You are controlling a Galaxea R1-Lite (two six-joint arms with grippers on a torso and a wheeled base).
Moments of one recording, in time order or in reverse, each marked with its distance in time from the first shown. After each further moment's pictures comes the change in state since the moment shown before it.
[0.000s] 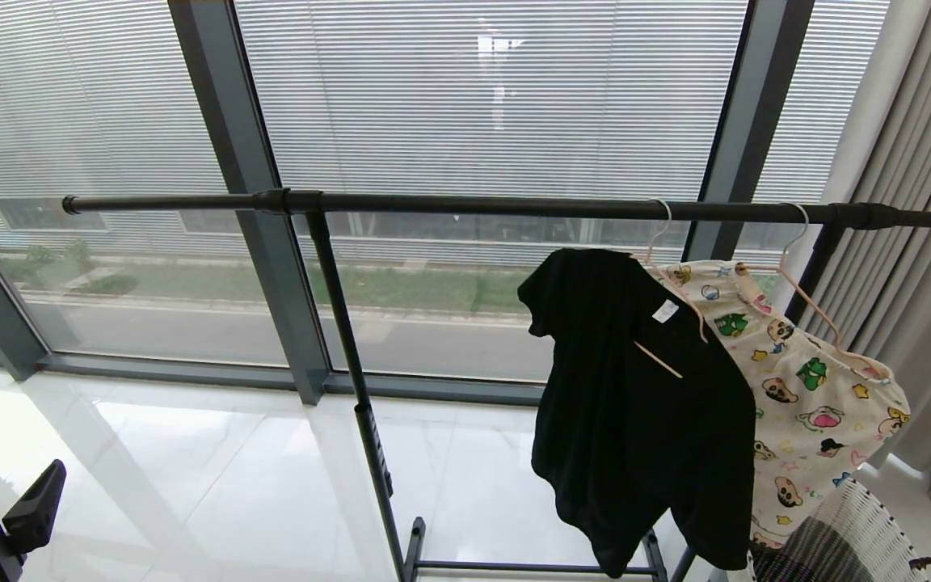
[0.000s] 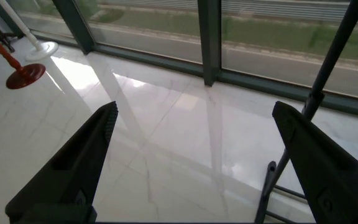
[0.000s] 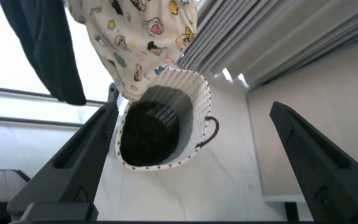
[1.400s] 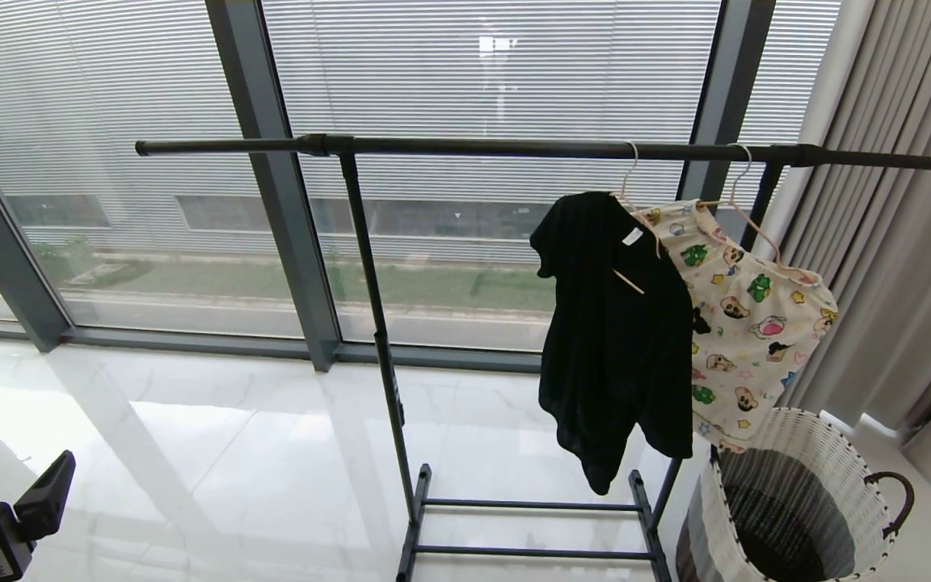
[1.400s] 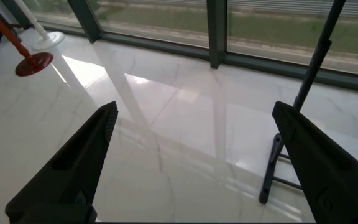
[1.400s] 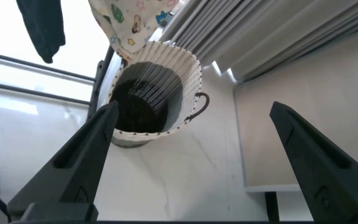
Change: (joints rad) left arm -0.001 0.038 -0.022 0.000 -0.004 -0.001; right arm -0.001 0.136 0.111 -0.273 -0.001 -0.103
